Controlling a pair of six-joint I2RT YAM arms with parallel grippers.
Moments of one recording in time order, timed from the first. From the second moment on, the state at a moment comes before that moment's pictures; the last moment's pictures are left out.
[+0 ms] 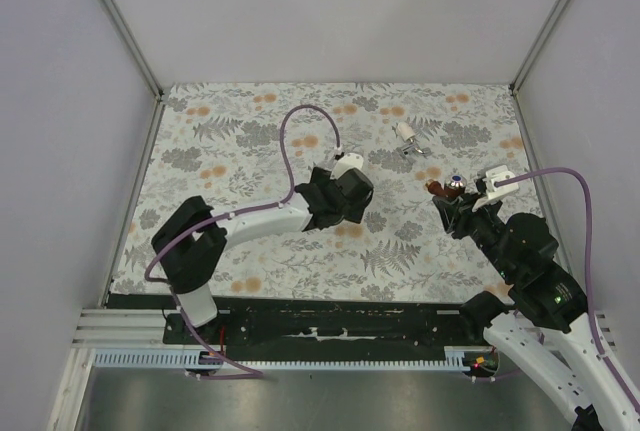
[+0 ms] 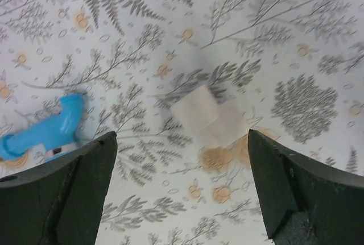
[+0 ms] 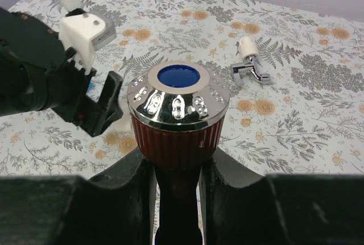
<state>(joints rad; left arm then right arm) -0.99 1.72 1.16 -0.40 -0.56 -0.49 0.55 0.41 0.76 -0.50 0.15 0.08</state>
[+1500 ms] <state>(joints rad) -0.92 1.70 1.05 -0.36 -0.48 -0.57 0.55 0.41 0.76 -0.50 0.13 0.08</state>
